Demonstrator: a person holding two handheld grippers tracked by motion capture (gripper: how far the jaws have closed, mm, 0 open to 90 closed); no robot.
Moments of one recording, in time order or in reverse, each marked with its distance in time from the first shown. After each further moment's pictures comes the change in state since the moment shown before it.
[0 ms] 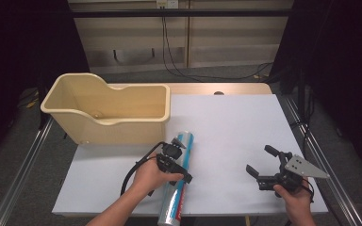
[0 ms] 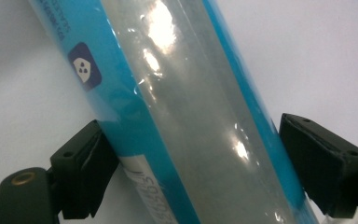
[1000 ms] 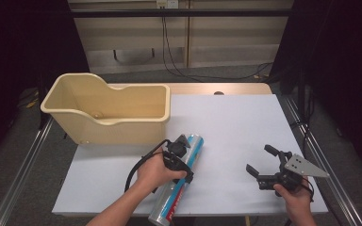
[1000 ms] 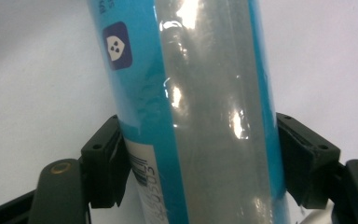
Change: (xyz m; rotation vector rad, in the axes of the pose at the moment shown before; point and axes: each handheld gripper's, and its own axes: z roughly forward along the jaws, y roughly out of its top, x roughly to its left) left arm -0.010 0.019 0.001 0.150 0.042 -0.024; right arm -0.002 0.000 0.001 0.002 -0.001 -0.003
